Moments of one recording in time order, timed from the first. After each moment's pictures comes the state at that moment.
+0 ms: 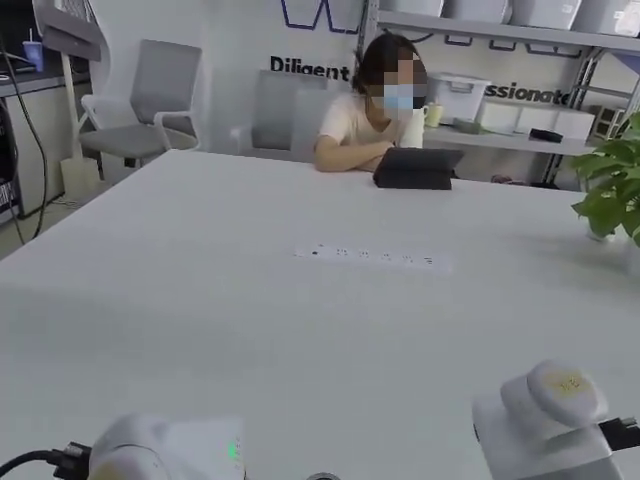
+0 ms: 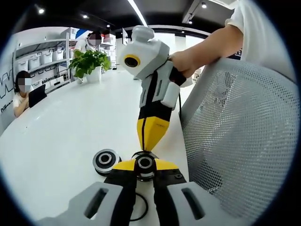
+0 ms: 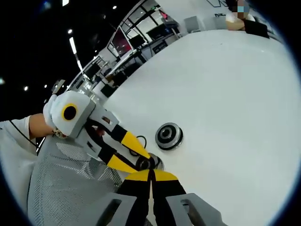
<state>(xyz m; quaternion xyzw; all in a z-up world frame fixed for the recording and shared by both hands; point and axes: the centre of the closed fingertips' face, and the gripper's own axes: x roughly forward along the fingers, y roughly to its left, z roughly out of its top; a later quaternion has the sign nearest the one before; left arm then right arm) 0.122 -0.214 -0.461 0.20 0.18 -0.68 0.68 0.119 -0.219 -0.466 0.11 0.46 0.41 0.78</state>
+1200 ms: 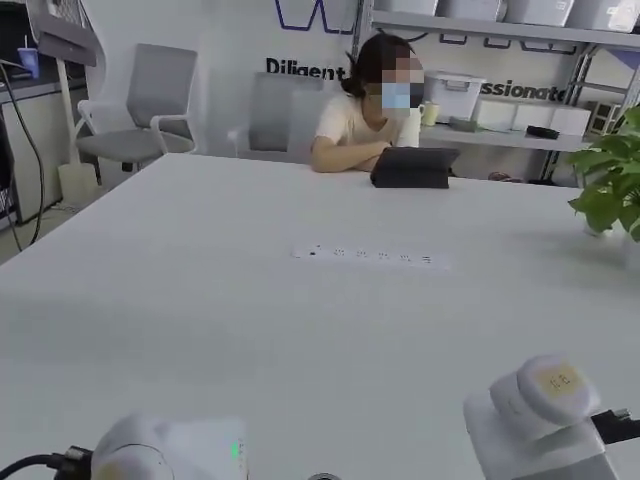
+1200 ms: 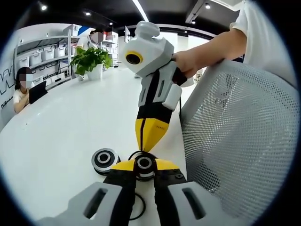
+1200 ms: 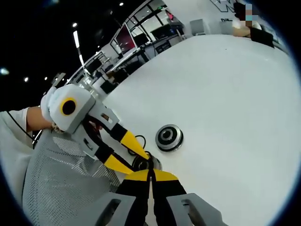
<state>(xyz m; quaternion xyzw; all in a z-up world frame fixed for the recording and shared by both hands) 0.120 -0.213 -0.461 0.20 0.20 -0.68 0.68 0.122 -0.220 -0.467 0.08 0.45 0.41 0.79</state>
